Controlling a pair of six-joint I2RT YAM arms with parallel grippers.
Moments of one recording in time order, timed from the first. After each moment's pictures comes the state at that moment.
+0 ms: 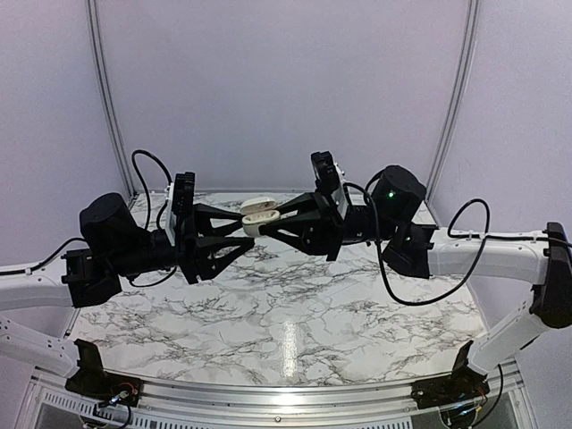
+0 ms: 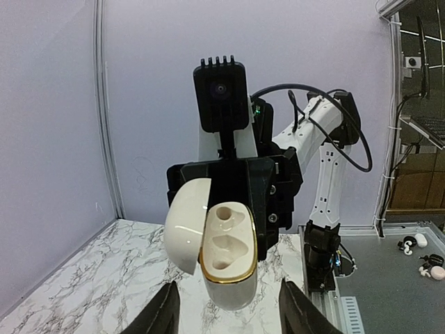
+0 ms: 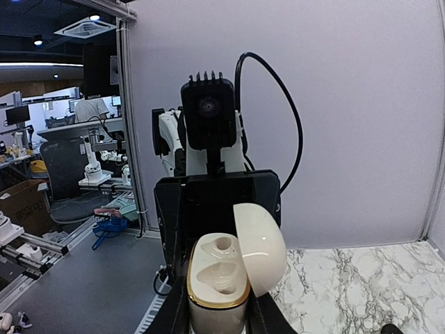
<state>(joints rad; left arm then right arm) -1.02 1.04 0.75 0.43 0.34 -0.01 0.94 1.45 1.02 0.69 -0.83 0.24</state>
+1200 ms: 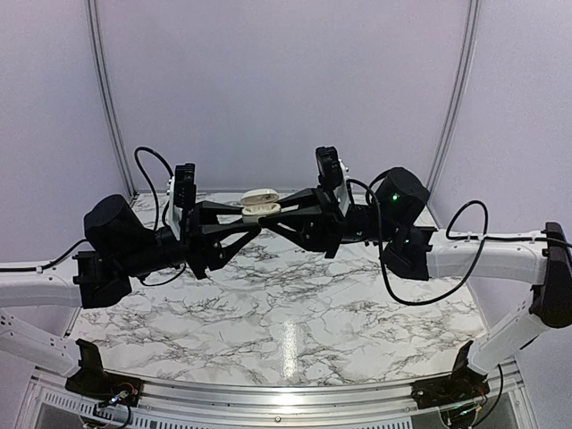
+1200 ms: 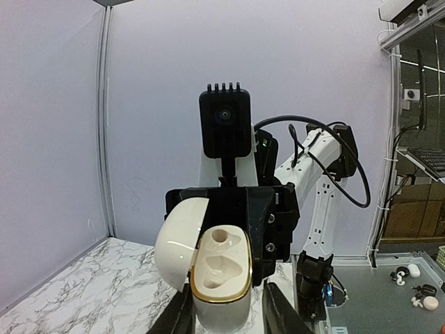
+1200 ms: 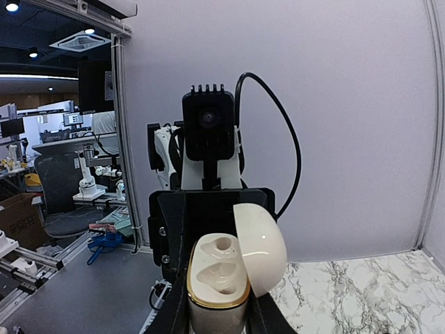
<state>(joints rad) -1.05 1.11 0.75 0.60 0.31 -0.10 0.95 1.46 1.01 0.78 -0.78 0.28</state>
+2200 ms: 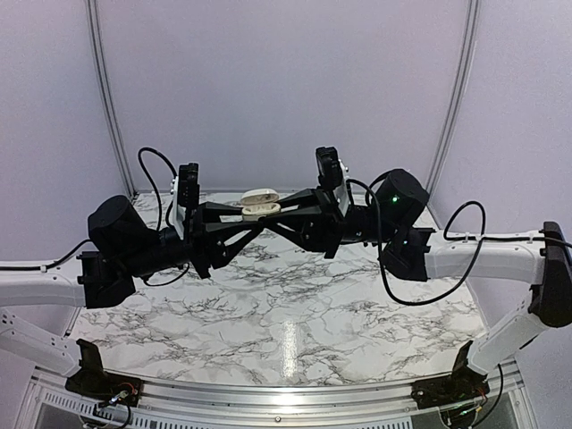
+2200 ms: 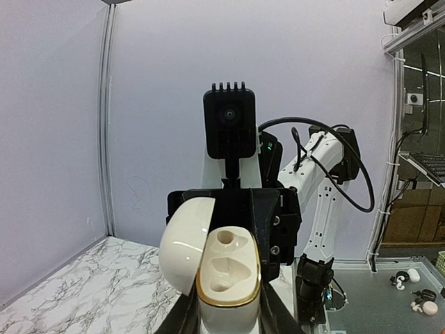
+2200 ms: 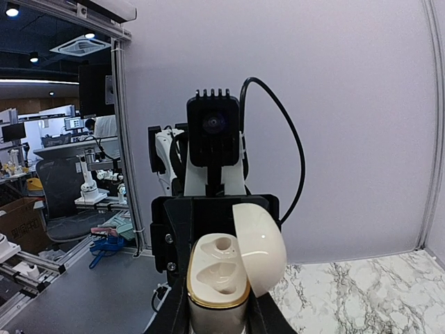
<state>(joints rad) -1.05 1.14 0.75 0.63 0.30 -0.13 0.95 1.46 1.00 0.81 -0.78 0.31</state>
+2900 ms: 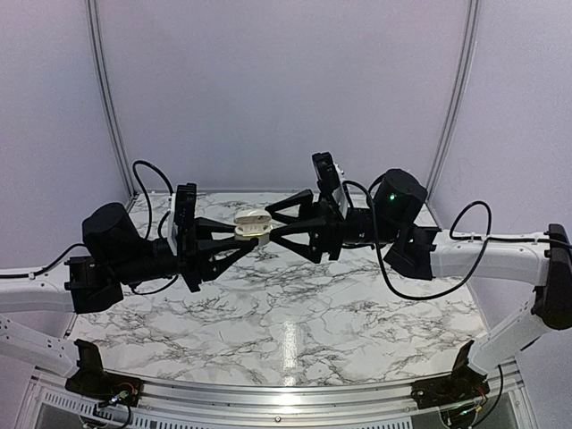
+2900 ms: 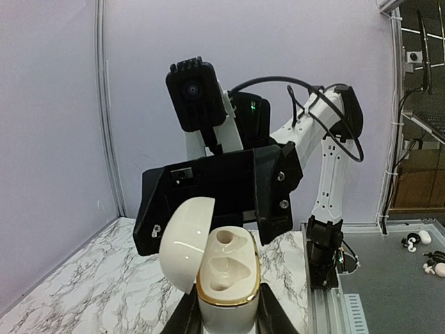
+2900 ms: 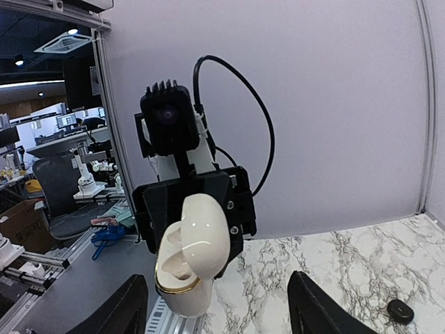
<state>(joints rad) -1.05 1.05 0.70 0.50 0.31 -0.01 0.91 1.44 0.98 0.70 -0.78 0.31</state>
